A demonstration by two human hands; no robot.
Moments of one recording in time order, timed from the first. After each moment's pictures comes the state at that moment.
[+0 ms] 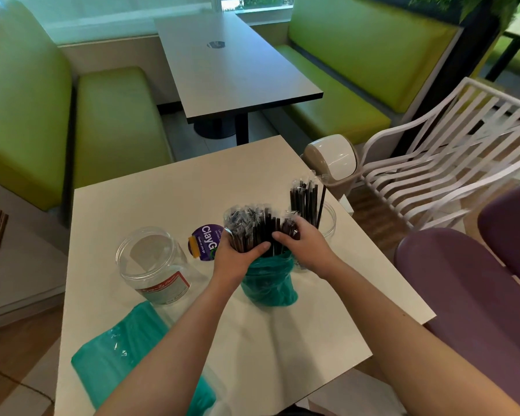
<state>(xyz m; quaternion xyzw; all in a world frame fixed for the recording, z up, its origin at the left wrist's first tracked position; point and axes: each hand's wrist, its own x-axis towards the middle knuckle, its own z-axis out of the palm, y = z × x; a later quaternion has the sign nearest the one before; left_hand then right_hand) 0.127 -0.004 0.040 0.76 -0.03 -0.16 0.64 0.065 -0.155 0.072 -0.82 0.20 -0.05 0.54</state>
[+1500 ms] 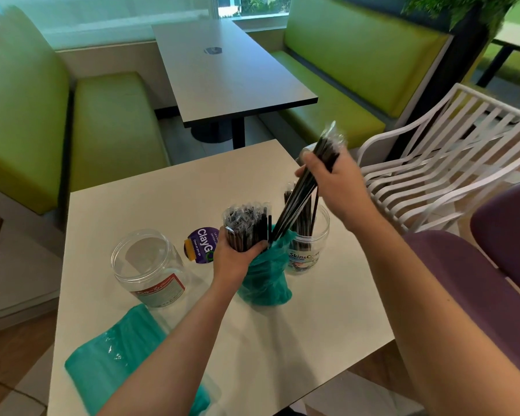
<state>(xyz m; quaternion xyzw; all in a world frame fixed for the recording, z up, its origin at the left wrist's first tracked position) 0.125 -0.014 0.037 0.80 -0.04 -0.11 0.59 0.068 -0.185 0.194 -0.81 0.20 -0.23 0.50</state>
